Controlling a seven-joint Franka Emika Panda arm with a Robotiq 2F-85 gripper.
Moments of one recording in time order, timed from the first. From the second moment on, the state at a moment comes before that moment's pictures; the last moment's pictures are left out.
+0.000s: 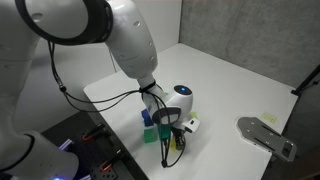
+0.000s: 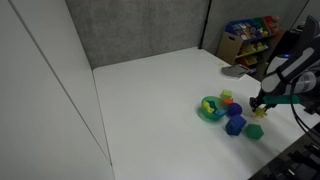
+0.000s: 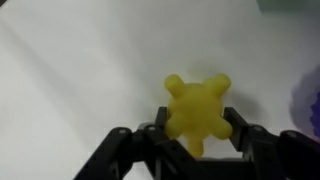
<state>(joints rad) -0.17 0.69 -0.22 -2.22 0.05 2.82 0.24</state>
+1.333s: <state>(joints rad) 0.14 0.36 -0.16 -2.32 0.05 2.77 0.36</state>
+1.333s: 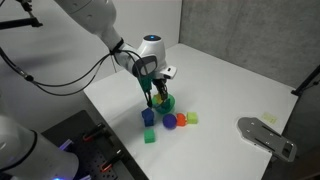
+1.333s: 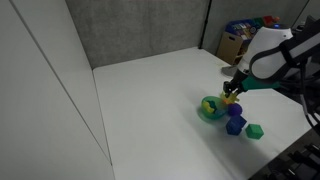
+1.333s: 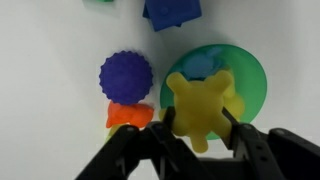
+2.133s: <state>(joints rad) 0.14 0.30 -0.17 -2.32 -0.01 2.56 0.39</state>
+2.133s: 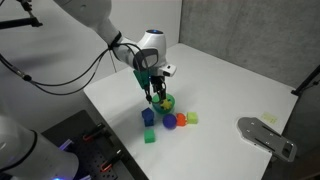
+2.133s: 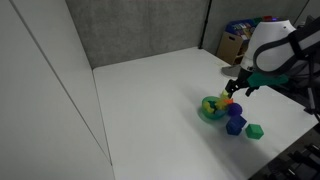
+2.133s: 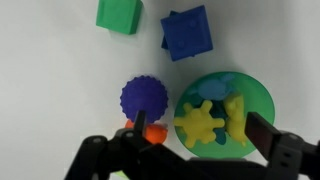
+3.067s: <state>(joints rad) -0.04 -0.19 -0.15 -2.34 -0.09 2.06 0.07</state>
